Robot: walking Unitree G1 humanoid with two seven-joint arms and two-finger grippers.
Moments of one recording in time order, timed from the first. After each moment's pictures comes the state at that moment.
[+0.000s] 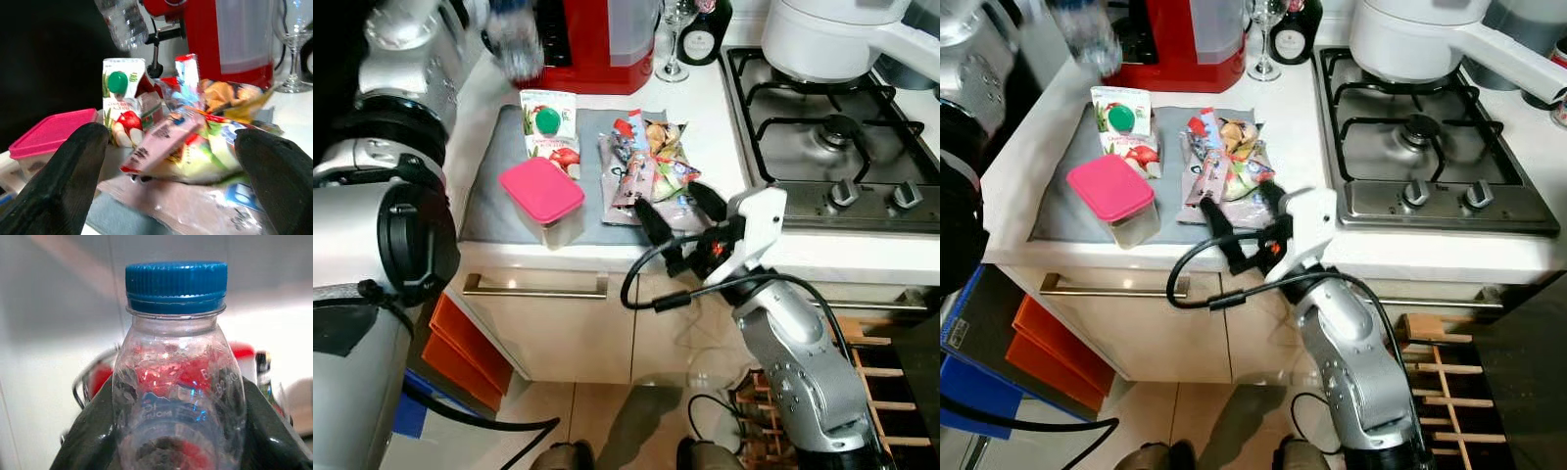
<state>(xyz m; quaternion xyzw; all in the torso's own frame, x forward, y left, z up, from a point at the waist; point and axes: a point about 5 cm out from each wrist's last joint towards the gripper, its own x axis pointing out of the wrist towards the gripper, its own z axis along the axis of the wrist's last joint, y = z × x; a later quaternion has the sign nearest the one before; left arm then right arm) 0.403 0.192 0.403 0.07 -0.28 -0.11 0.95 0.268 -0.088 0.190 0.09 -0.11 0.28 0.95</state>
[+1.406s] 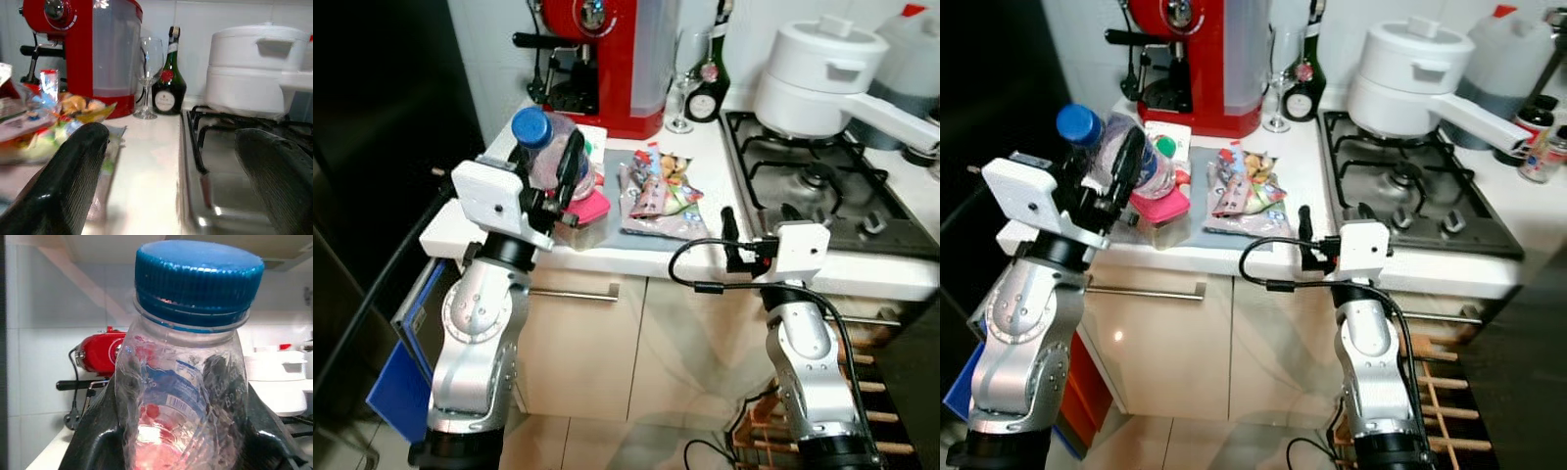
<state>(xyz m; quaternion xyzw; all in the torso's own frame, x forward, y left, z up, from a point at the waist) 0.276 0.133 0.204 0.01 -0.22 -0.11 0.97 0.285 -0.149 0.119 -0.01 -0.10 0.05 0.99</state>
